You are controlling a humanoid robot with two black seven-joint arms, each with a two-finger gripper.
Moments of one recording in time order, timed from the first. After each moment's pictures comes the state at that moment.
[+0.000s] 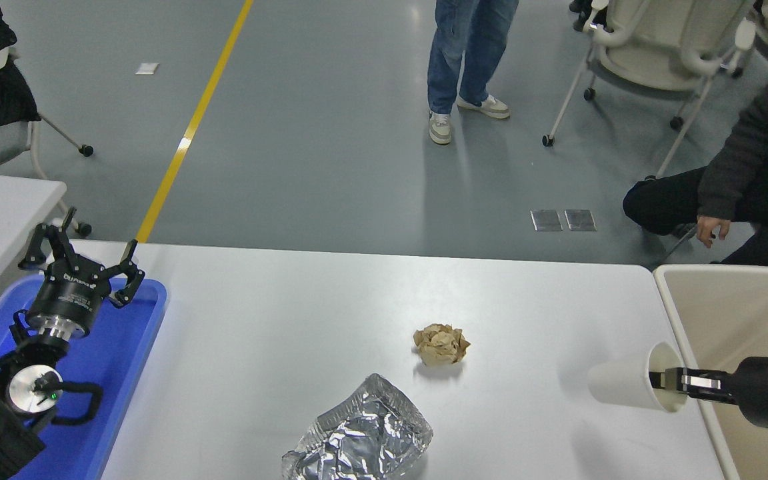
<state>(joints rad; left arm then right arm) -0.55 0.46 -0.60 -0.39 -0.23 -0.70 -0.59 0.81 -1.32 0.09 1.59 -1.14 0.26 0.22</state>
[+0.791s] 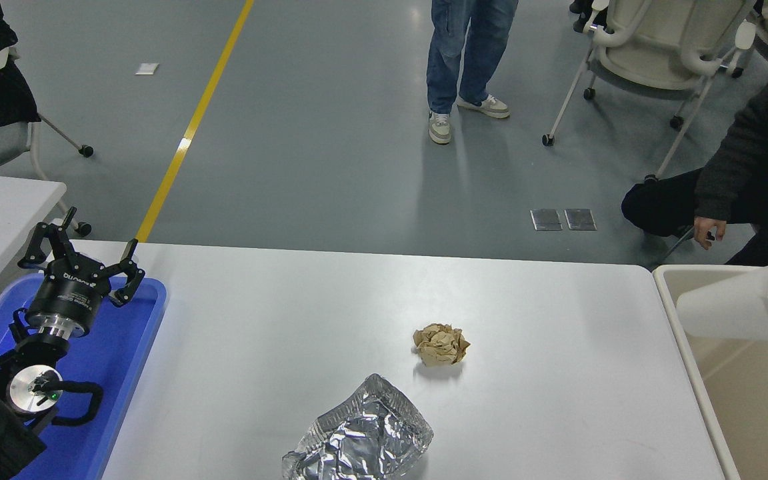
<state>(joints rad) -0.55 0.46 -0.60 -0.39 -0.23 -0.70 -0.59 1.13 -1.60 0.08 1.63 -1.05 0.57 0.26</state>
